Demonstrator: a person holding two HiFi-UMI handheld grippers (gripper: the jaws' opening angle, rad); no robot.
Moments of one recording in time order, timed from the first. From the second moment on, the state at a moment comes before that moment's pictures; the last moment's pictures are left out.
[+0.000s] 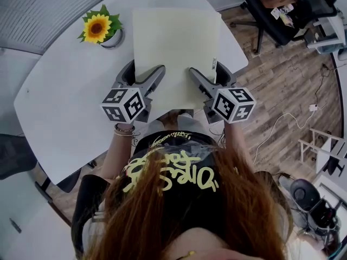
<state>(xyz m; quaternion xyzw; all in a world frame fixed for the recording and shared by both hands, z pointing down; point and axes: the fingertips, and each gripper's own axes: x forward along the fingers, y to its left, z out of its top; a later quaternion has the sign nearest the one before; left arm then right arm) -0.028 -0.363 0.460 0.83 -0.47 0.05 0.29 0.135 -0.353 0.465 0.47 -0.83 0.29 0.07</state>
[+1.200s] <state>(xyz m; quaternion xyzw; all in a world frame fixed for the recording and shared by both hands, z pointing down) -0.030 -0.376 0.484 0.81 -0.48 0.09 0.33 0.133 -0.366 0.486 0.47 -0.83 0.30 0.09</state>
